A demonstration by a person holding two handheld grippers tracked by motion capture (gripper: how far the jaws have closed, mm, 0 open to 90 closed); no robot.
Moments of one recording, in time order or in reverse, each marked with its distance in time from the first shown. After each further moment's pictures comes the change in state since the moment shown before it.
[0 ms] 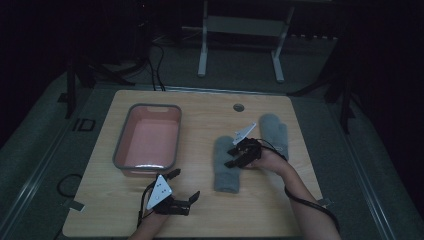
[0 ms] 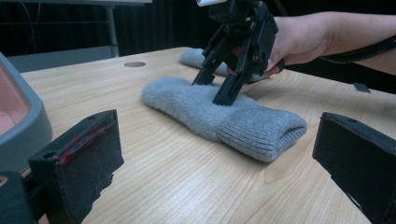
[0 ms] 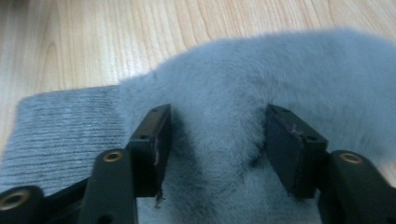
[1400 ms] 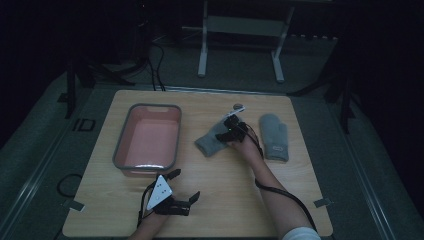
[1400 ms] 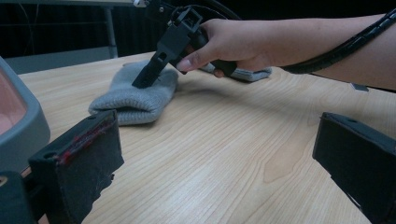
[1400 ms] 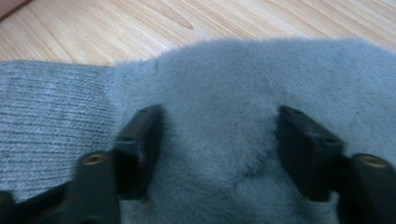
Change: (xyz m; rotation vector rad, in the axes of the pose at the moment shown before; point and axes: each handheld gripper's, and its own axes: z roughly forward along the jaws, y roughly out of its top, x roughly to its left) left arm 0.000 0.000 0.000 0.000 -0.003 0.005; right arm -0.054 0.049 0.035 -0.029 -0.458 0.416
